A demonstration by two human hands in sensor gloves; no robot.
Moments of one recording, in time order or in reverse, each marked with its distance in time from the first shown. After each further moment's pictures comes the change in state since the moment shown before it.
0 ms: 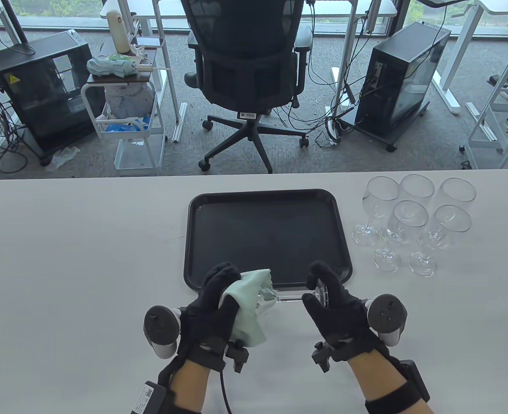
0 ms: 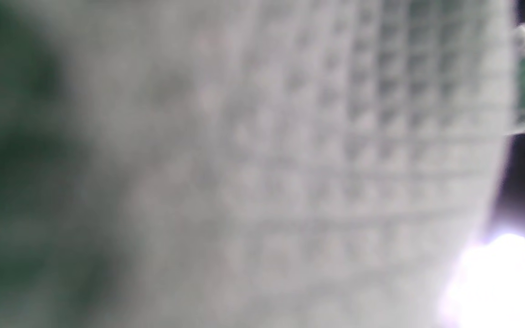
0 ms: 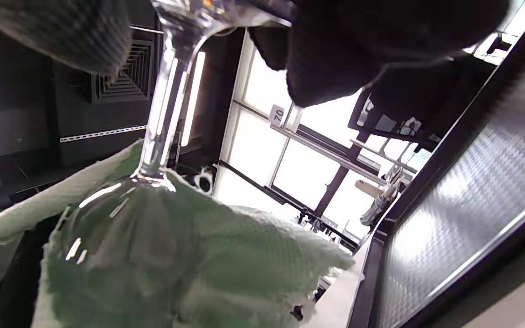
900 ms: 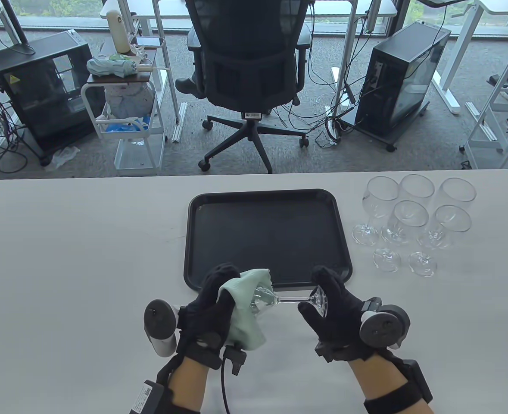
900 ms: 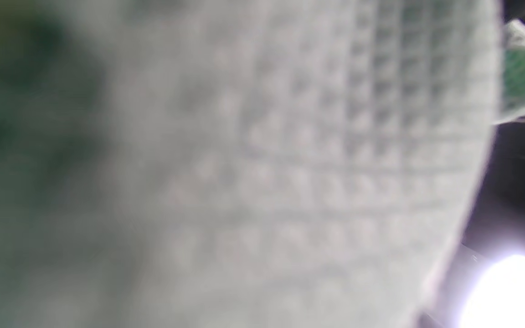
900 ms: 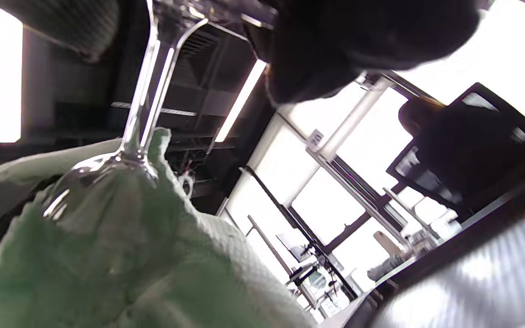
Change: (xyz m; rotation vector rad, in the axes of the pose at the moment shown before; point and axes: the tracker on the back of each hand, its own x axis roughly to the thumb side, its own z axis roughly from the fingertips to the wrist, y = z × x) left_hand -0.006 -0.003 0.000 -0.033 0.037 0.078; right_hand 0.006 -0.003 0.001 -0.058 -0.110 0.174
